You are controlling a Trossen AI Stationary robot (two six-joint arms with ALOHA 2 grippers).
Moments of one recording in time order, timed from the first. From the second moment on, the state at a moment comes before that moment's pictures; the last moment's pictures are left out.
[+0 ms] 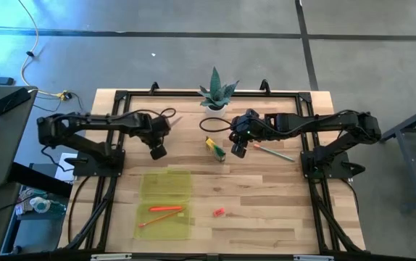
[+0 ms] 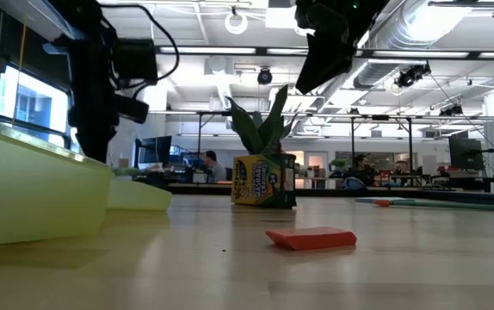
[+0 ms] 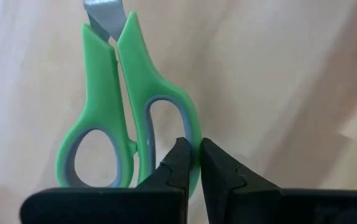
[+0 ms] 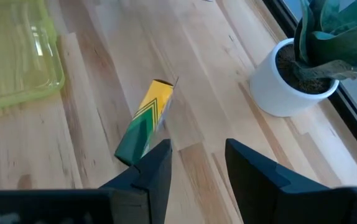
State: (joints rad) left arm 0.46 1.31 0.70 -0.79 -0.09 -0.14; right arm -0.06 1.44 1.18 -0.61 0.26 0.19
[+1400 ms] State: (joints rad) left arm -0.67 1.34 0.92 -0.73 -0.09 -1.20; right arm -0.06 1.44 1.18 -0.69 0.28 0.34
